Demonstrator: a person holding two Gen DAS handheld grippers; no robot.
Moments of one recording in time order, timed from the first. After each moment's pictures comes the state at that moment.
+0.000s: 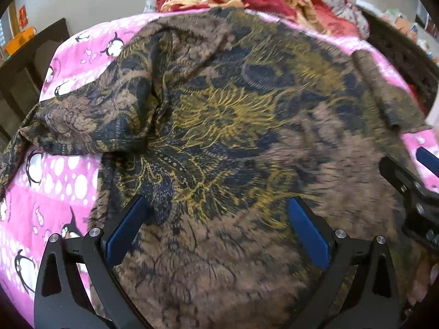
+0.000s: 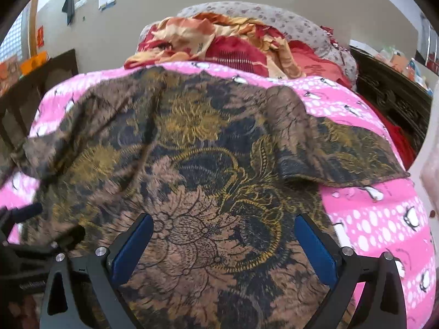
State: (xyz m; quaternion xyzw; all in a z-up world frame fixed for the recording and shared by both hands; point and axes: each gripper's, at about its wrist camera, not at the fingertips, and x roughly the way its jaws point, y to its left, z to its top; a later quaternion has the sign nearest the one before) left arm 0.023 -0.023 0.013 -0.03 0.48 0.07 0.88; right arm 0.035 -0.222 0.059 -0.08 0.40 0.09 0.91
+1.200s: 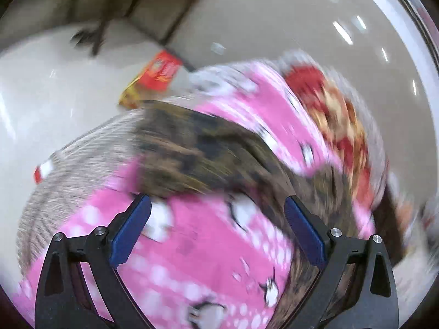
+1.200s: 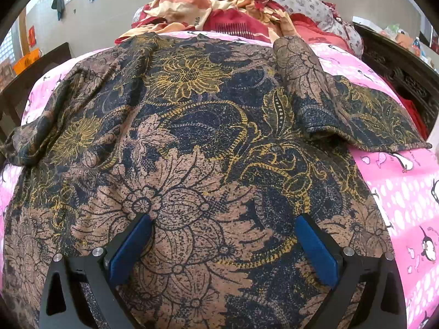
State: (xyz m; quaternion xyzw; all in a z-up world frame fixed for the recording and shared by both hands) left arm -0.130 0.309 0.047 -0.43 0.30 0.17 0.83; right arm 0.051 -0.221 0.013 -0.05 0.45 0.09 0.89
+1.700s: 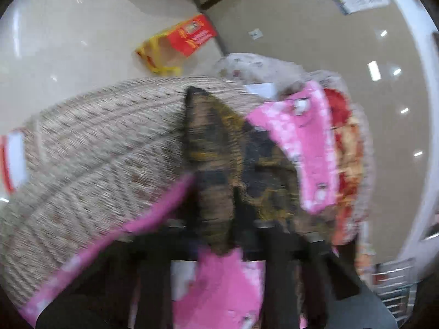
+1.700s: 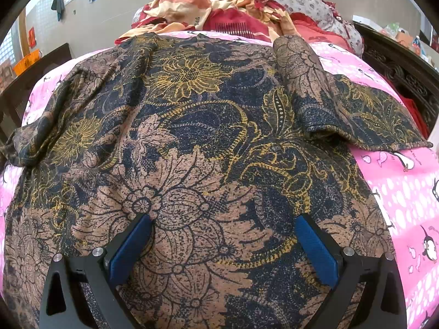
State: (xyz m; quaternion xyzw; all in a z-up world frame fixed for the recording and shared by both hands) left arm -0.102 0.366 0.001 -0.55 0.33 0.18 0.75; right arm 0.051 -0.220 0.013 -0.05 0.45 0.09 0.89
